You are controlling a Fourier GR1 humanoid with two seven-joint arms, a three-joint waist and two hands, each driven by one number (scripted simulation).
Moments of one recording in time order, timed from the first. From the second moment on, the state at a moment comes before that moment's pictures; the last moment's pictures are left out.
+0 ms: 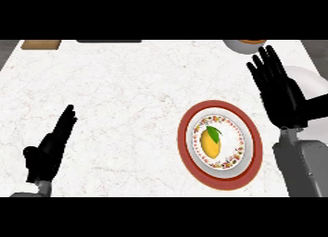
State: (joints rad) left arm 0.01 0.30 -0.12 -1.44 0.10 0.14 -0.05; right arm -0.36 -0.19 -0.02 -1.48 -0.42 -0.03 0.08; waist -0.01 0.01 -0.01
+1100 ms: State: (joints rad) left arm 0.01 0.17 -0.15 -1.43 0.18 0.12 0.21; right arm -0.22 -0.45 -0.10 -1.42 -0.01 -0.06 -0.30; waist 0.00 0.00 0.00
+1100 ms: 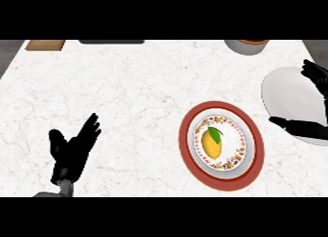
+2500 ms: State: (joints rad) left arm 0.01 0.14 -0.11 -1.43 0.14 0.09 0.22; right arm -0.22 -0.39 0.33 -1.71 0.51 0.22 0.42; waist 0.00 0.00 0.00
